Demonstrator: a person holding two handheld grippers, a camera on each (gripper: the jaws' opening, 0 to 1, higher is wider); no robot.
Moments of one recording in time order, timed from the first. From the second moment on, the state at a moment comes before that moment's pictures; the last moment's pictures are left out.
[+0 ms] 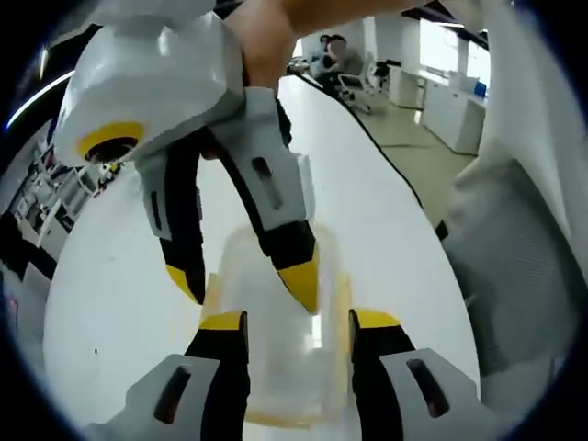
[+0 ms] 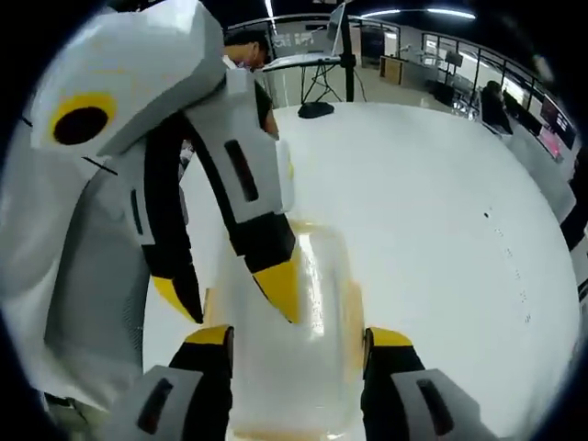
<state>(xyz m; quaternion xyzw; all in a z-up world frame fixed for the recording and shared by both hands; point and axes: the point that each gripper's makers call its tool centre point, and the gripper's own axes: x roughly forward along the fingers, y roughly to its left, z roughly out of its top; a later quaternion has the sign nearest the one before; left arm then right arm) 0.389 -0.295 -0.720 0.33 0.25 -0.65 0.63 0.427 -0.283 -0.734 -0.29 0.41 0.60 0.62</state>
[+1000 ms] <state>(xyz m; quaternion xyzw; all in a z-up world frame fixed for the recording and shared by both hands) 0.388 -0.296 -0.736 0.45 0.22 -0.62 0.60 0.429 -0.282 -0.742 -0.31 0.48 0.60 0.56</state>
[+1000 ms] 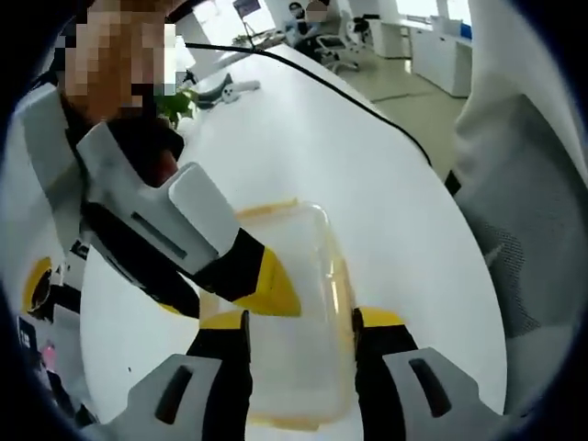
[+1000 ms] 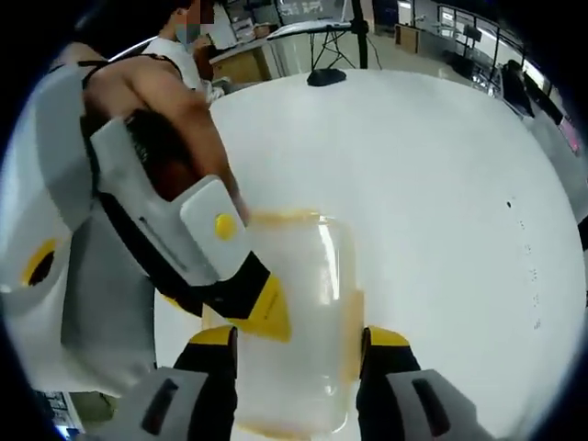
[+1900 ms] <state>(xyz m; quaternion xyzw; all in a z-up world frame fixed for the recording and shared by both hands) 0.389 -0.299 -0.738 0.45 0.21 -0.59 0.64 0.426 -0.283 -0.744 -0.31 0.50 0.61 0.53</state>
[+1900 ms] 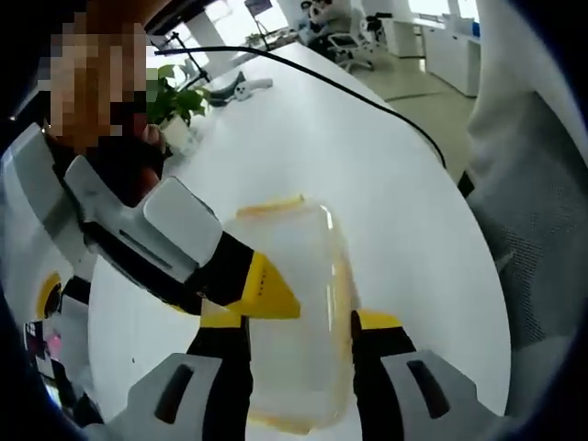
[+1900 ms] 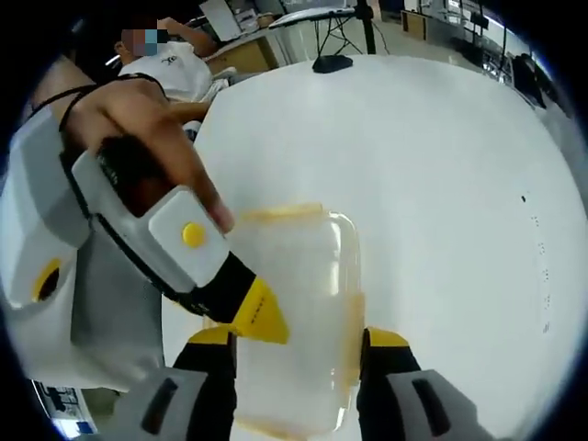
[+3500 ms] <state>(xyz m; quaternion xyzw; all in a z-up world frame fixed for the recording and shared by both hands) 0.419 -0.250 -0.764 0.41 0.34 -0.62 0.58 0.396 -0.329 -0.752 -0.34 0.39 0.58 0.63</state>
